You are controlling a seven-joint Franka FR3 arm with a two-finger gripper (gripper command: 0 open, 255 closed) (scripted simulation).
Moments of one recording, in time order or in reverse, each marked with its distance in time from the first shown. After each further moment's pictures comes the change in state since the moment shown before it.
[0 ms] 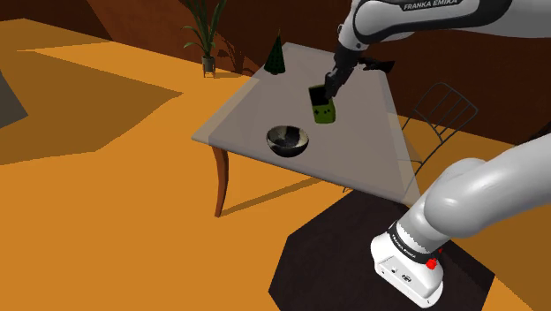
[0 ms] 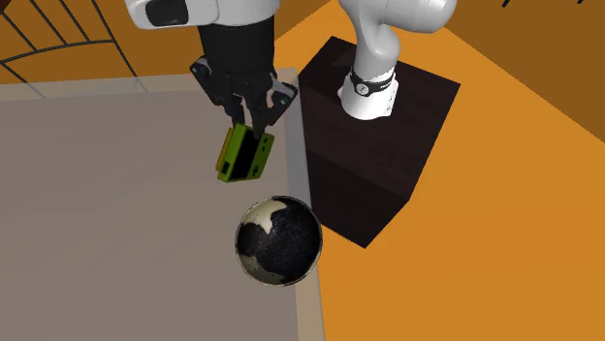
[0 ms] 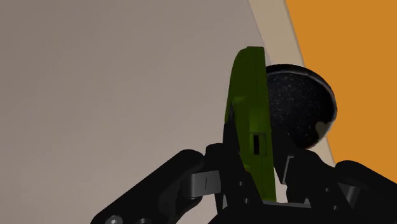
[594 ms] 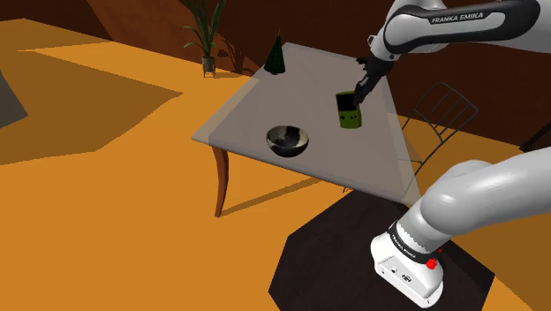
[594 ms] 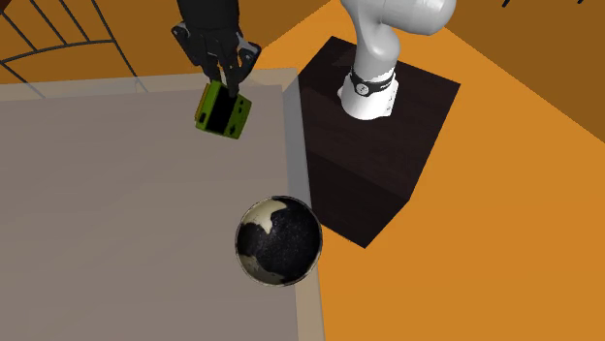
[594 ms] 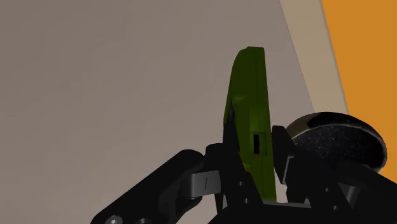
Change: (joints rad) arm -0.090 -0.123 -0.143 -0.134 -0.068 0.024 -0.184
